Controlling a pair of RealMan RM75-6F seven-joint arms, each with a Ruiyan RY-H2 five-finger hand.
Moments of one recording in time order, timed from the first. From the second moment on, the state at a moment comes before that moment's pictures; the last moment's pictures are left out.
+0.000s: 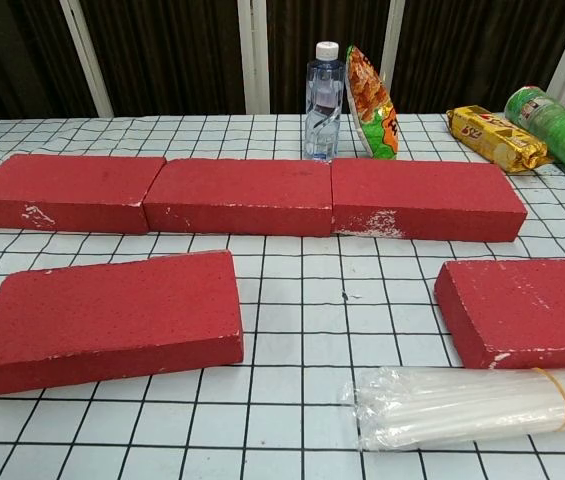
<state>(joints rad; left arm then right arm) 0.00 -1.06 -0.03 -1.71 1.48 1.55 0.12 0.06 -1.17 0.09 -1.59 -1.49 1.51 -0.12</state>
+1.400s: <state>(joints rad) 0.01 -1.05 -0.04 -1.71 1.47 1.57 0.09 0.25 -1.01 0.11 -1.88 -1.25 1.10 -0.22</state>
